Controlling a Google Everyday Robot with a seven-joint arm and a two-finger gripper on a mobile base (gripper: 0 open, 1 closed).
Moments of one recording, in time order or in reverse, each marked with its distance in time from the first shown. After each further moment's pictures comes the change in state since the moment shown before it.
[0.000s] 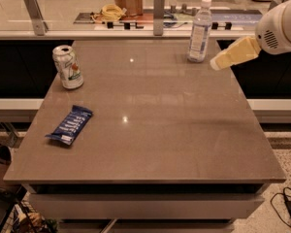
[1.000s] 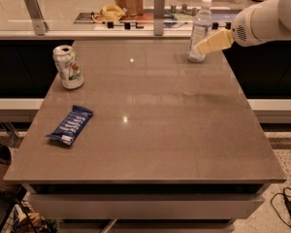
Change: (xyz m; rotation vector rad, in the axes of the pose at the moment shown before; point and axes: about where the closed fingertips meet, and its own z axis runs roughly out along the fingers) arm -0.033 -0.022 0.088 -0.018 -0.116 0.089
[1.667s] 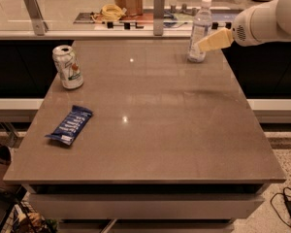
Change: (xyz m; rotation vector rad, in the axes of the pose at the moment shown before) arm 0.000 -0.012 0.015 0.015 -0.025 0.038
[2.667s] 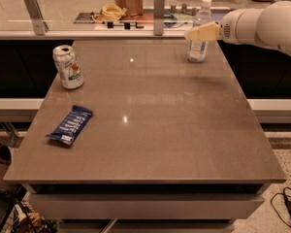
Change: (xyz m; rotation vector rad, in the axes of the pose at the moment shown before) arm -0.027 -0.017 0.060 -0.001 -0.204 0.138
